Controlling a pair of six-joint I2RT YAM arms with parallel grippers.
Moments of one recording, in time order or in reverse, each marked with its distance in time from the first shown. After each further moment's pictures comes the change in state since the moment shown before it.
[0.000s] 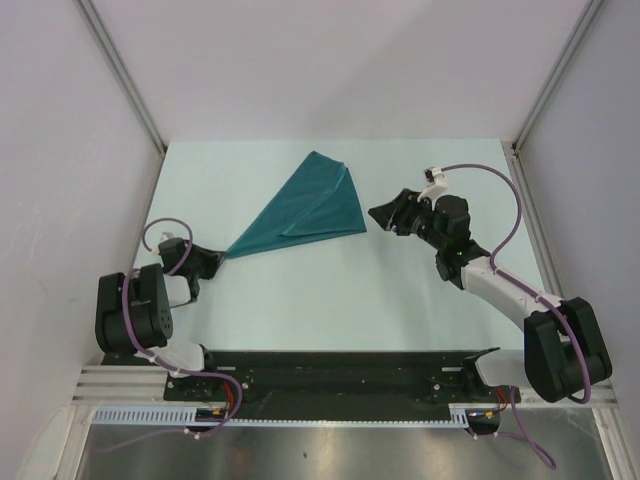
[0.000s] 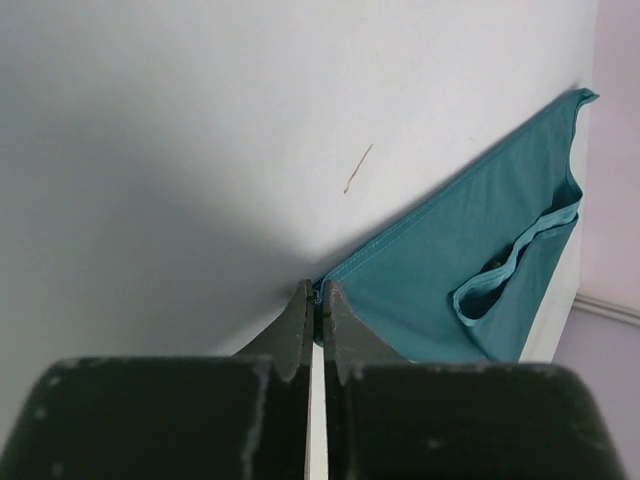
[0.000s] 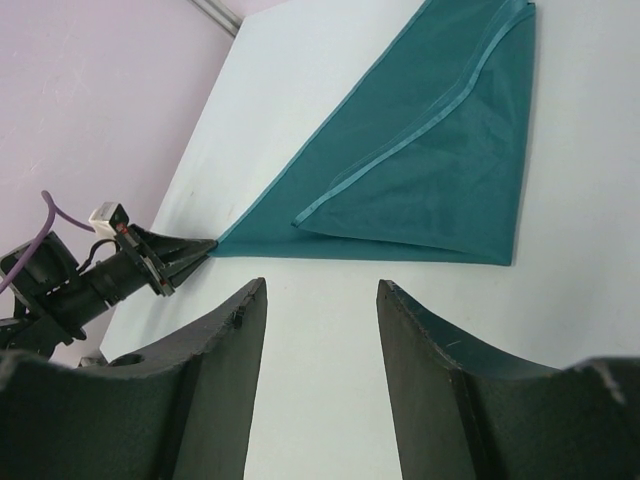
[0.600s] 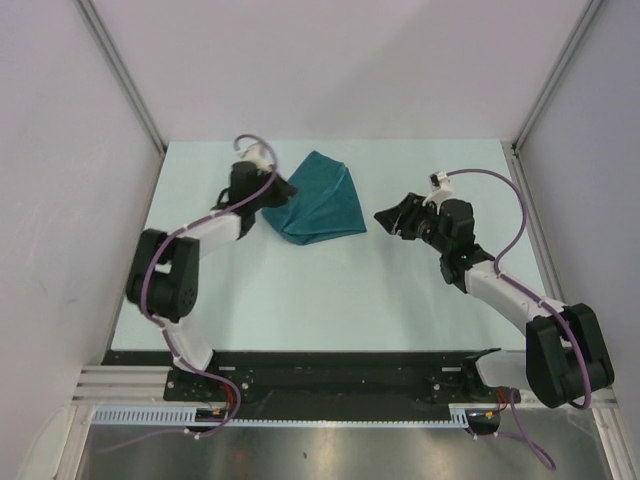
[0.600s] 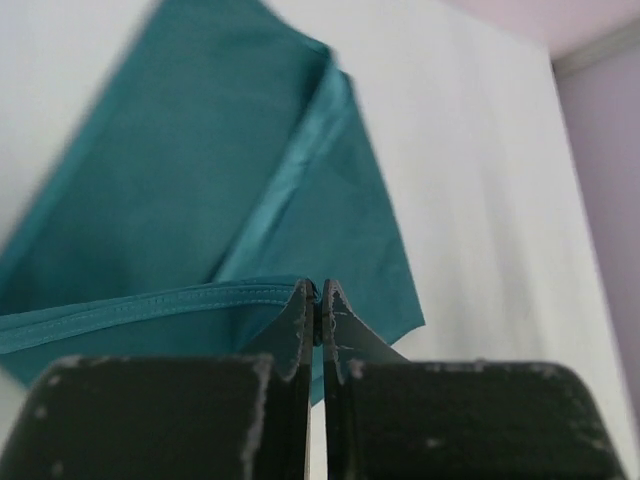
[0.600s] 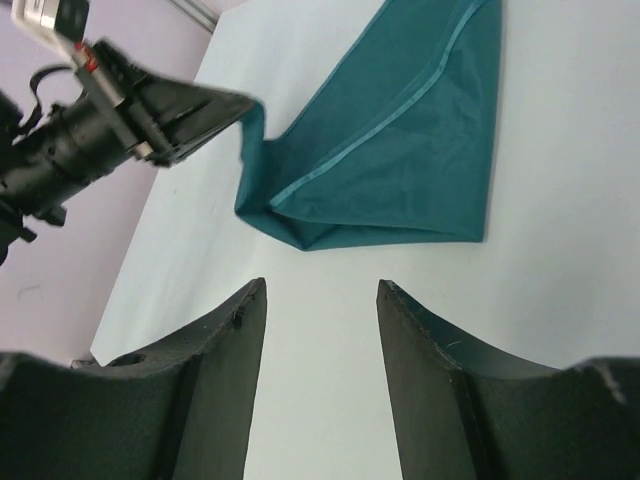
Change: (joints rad) left arm -0.487 0.204 0.653 -0.209 -0.017 0.340; right arm -0.029 -0.023 -0.034 -0.025 -0.002 -0.001
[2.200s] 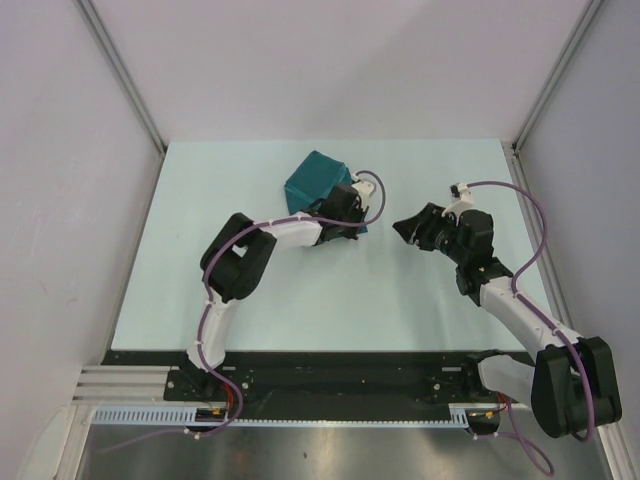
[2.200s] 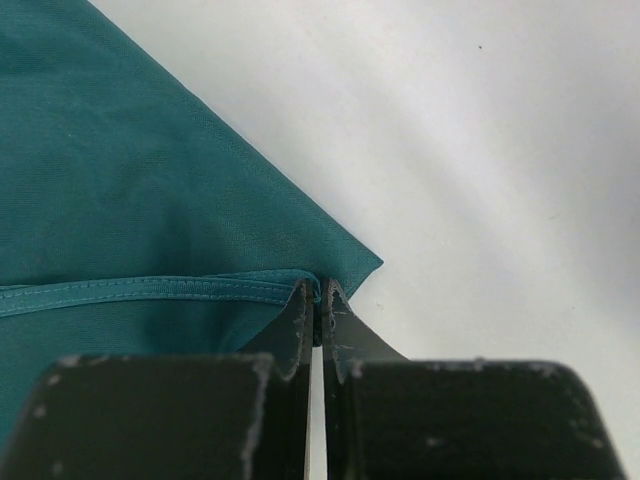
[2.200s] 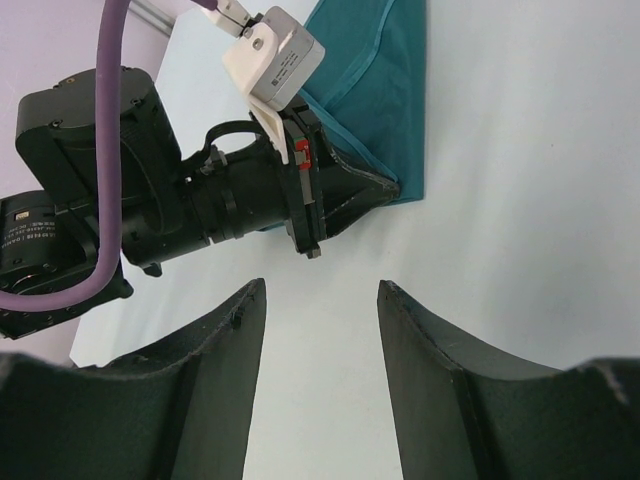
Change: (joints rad) left arm -0.468 0.432 0.441 -0.306 -0.220 0.515; right arm -0.106 -0.165 -0.096 -0.128 -0.025 -0.024
